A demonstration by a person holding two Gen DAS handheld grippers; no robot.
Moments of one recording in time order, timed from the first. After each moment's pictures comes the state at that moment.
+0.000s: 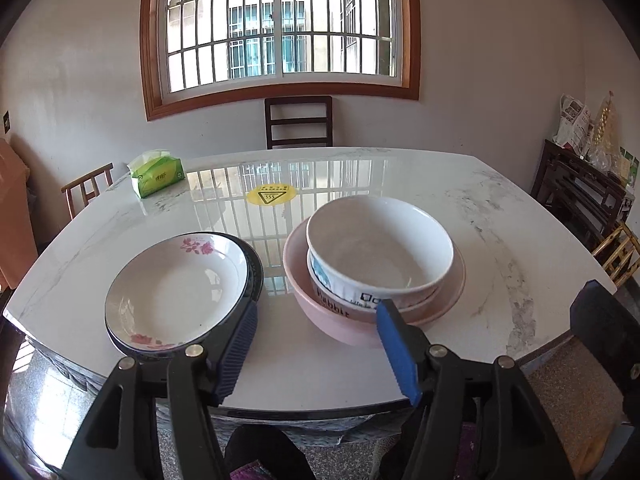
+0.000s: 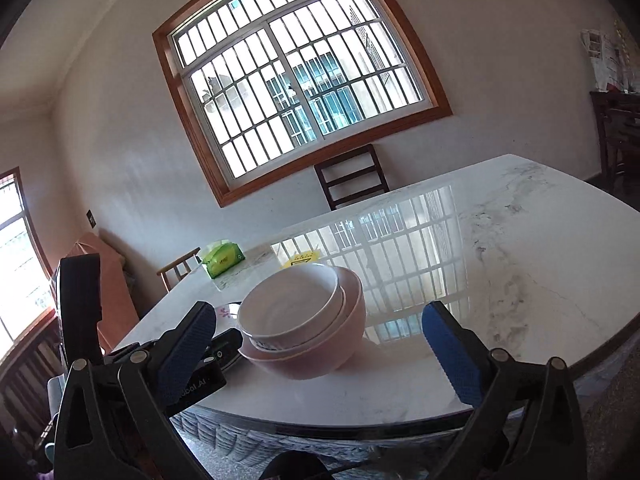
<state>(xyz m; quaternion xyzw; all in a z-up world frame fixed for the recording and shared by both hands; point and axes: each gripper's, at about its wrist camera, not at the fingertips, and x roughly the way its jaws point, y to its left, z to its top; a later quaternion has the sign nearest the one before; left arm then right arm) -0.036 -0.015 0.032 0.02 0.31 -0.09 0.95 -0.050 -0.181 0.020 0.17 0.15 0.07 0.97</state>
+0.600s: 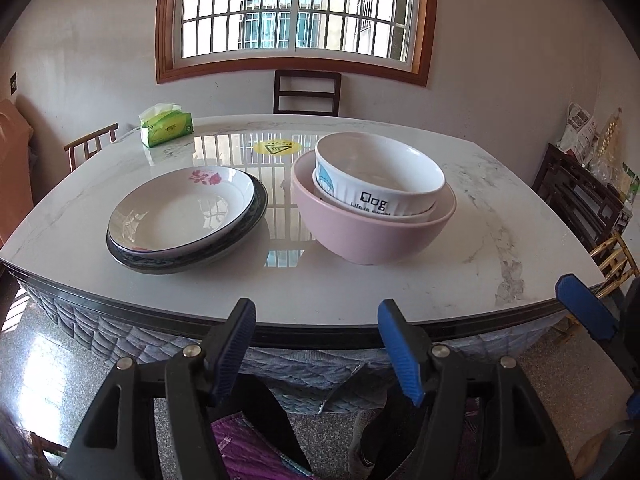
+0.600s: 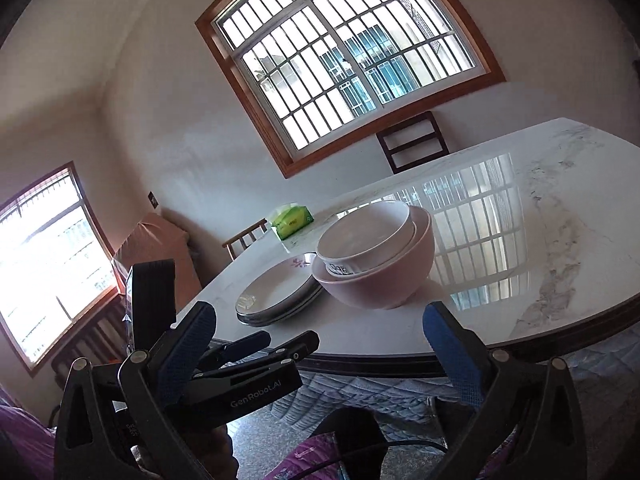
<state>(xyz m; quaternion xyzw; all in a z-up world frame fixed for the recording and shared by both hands) -0.084 0.000 0.000 -0.02 0.35 -0.09 0.93 -0.091 -0.166 -0.009 0.20 0.17 0.22 0.94</state>
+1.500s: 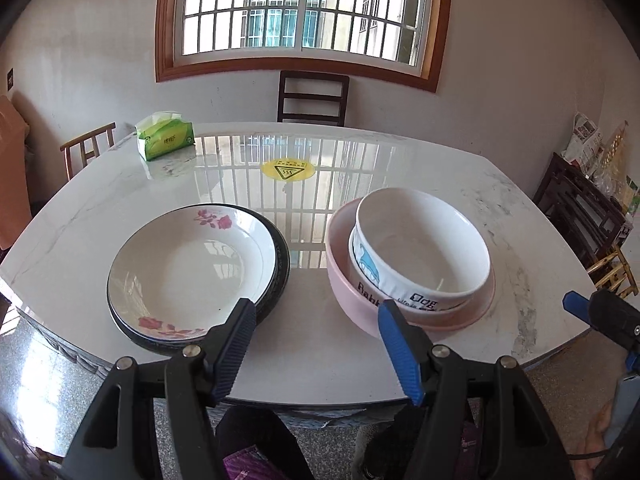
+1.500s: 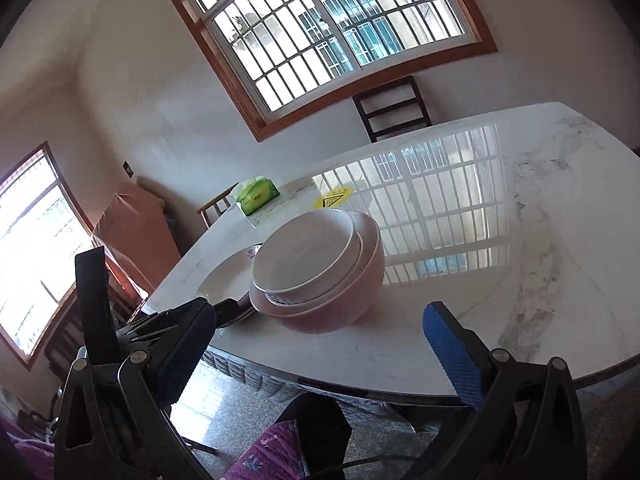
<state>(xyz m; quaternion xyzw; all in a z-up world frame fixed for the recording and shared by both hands) -0.011 0.024 0.035 -0.03 0.37 -0.09 0.93 -0.010 -0.216 0.013 0.19 0.27 0.19 0.93</state>
